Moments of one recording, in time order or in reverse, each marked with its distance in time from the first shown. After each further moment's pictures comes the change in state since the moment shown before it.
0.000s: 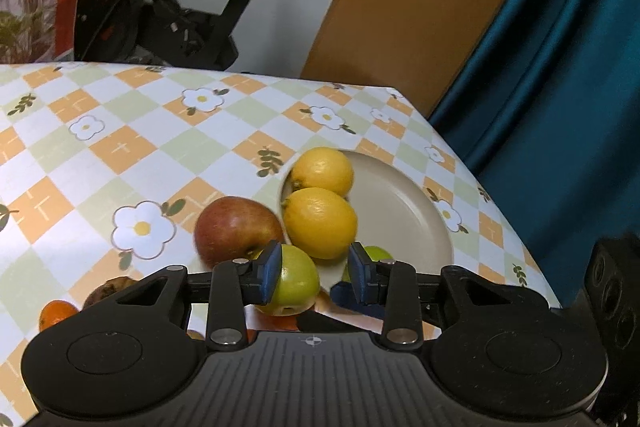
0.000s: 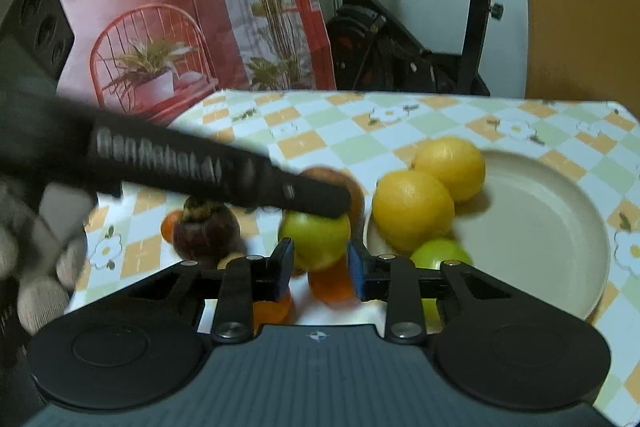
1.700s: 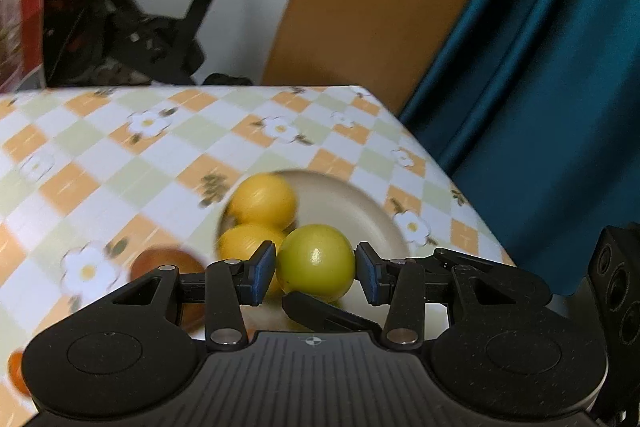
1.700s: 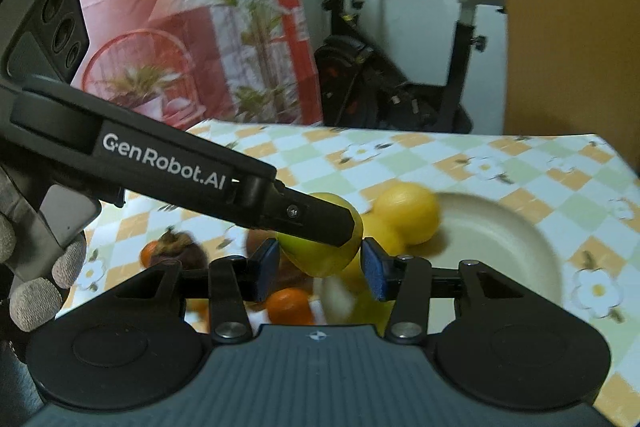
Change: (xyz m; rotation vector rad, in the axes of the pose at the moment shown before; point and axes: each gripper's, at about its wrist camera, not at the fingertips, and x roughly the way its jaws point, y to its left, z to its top) left arm 0.025 -0.050 0.032 0.077 0.025 -0.049; right arm -0.026 -0.024 0.019 -0.007 -0.096 -0.048
